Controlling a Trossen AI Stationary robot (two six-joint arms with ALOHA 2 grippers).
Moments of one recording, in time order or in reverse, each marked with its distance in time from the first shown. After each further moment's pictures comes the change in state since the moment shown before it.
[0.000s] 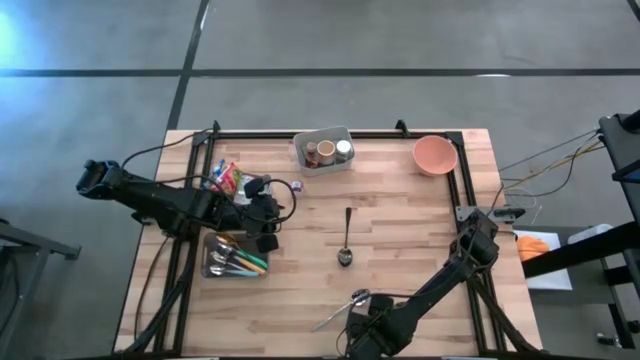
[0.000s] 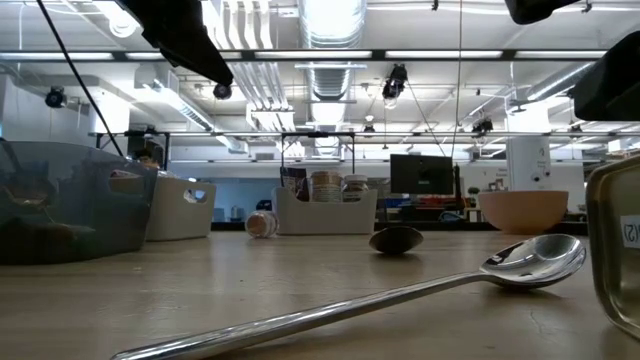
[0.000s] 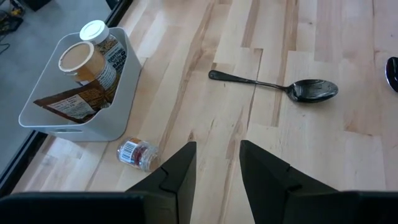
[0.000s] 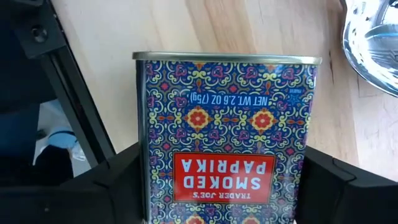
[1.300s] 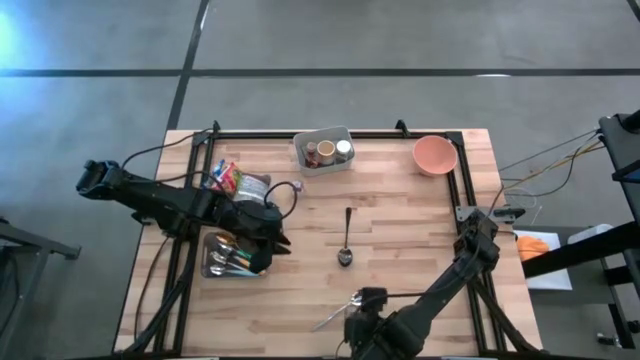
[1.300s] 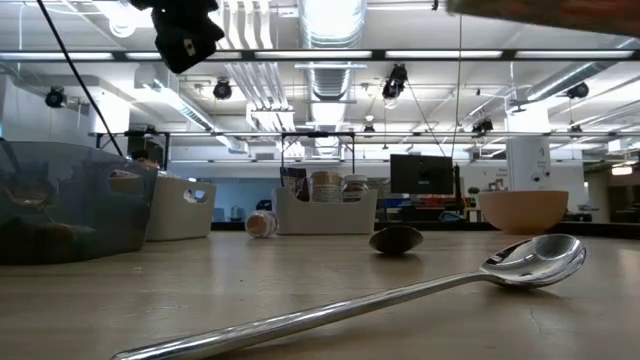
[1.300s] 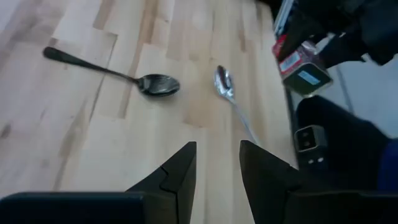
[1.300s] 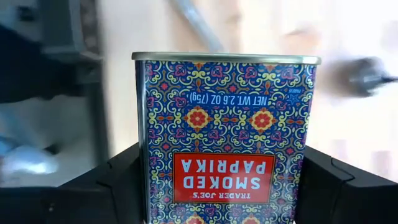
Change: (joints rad) left arm 0.009 0.002 0.000 0.141 0.555 -0.214; right arm 0.012 0.001 0.355 -0.362 0.257 -0.258
